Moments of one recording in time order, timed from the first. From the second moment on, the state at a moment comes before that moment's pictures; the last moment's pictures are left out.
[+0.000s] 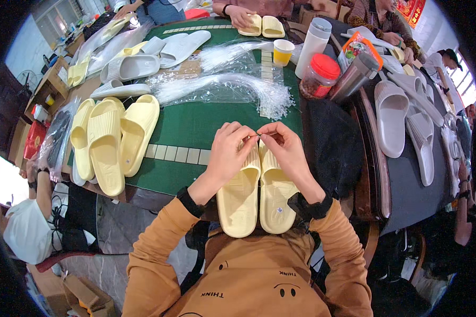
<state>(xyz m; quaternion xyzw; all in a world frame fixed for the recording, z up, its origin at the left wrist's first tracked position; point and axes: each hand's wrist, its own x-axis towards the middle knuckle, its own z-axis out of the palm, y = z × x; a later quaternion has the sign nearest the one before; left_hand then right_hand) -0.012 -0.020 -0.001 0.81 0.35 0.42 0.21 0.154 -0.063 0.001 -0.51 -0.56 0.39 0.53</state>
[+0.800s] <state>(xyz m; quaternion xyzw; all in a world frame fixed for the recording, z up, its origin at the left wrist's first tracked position) -0.014 -0.019 -0.004 0.81 0.35 0.41 0.24 0.158 -0.061 -0.004 -0.46 -0.51 0.39 0.61</state>
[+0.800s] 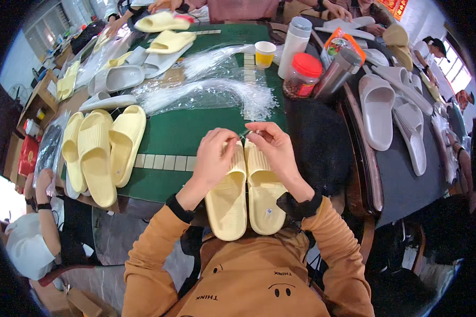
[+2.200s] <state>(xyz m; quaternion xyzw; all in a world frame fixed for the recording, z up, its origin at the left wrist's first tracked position) -0.025 -0.121 0.004 0.93 0.33 0.16 0.02 0.519 -0.192 0.112 -0.85 -0.47 -0.10 0.20</state>
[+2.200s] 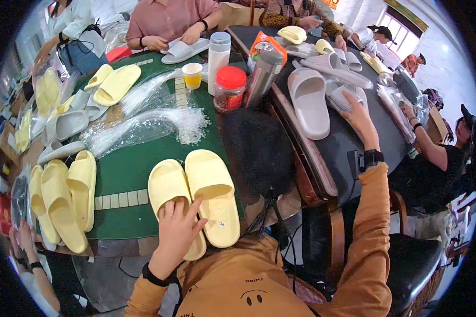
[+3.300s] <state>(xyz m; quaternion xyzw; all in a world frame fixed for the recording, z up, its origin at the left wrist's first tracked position) -0.257 0.018 0.108 0.69 0.60 0.24 -0.31 0.421 -0.291 0.157 -0.77 -0.46 -0.27 0.36</state>
